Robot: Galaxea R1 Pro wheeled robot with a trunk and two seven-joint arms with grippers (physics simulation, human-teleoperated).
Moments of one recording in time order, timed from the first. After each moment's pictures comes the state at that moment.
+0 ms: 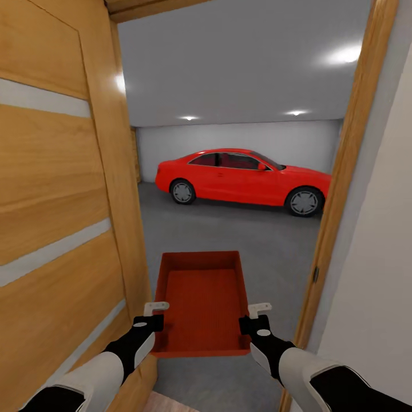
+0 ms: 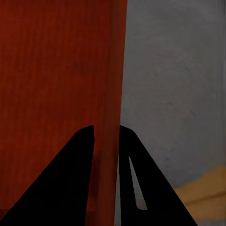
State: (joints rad) left arm -0.74 -0.08 -0.18 -0.24 0.19 0.07 0.24; right arm -0.82 0.14 0.25 0.01 -0.09 -0.17 -0.20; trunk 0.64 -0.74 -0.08
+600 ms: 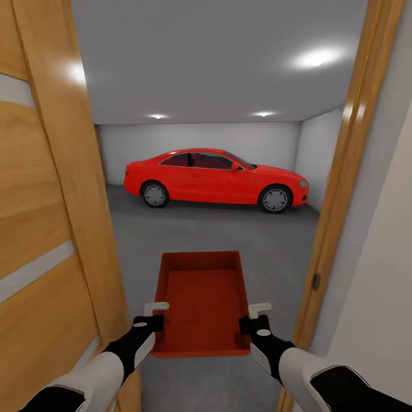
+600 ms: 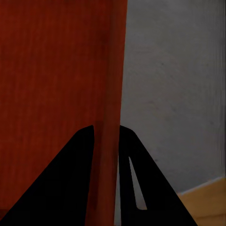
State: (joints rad) left arm -0.74 -0.08 -0.17 -0.24 0.19 0.07 0.24; right arm -0.82 0.14 0.25 0.01 -0.09 -0.17 -0.20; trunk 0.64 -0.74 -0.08
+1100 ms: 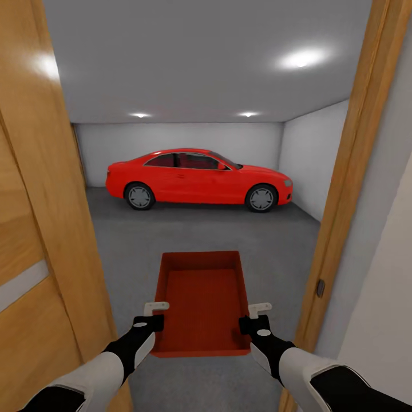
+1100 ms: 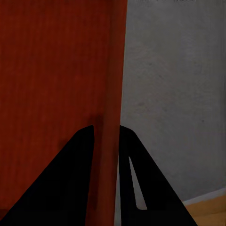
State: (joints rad) left arm -0.74 -0.08 -0.18 -0.24 0.19 0.07 0.25; right arm -0.82 0.14 0.24 0.01 -0.09 -0.17 -0.20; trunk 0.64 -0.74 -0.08
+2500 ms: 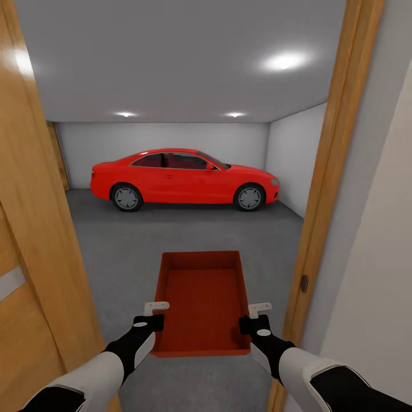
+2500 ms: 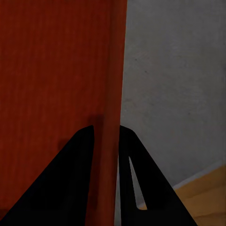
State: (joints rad) left arm -0.74 -0.08 -0.18 -0.24 0.19 0.07 0.25; right arm -0.82 0.14 0.24 0.01 -0.09 -0.17 -0.20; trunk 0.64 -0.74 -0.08
